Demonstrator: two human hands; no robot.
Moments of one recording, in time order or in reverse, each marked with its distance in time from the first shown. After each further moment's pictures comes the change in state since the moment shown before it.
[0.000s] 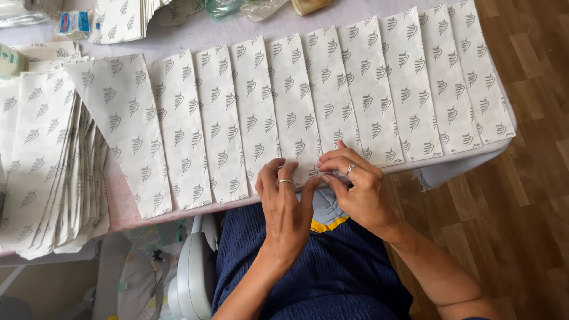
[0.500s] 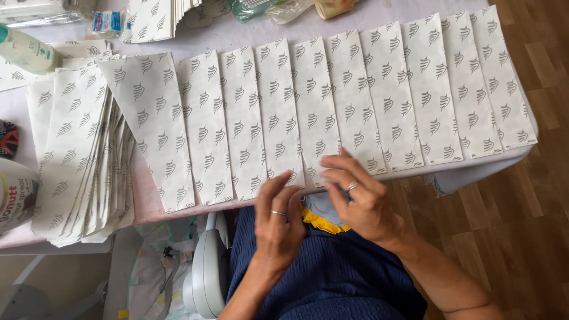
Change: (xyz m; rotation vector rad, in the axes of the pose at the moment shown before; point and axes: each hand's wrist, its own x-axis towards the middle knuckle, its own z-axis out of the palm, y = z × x) left_hand -0.020 -0.027 -0.040 -0.183 0.118 0.155; right_hand 0.002 -0.022 0.021 -0.005 0.026 -0.294
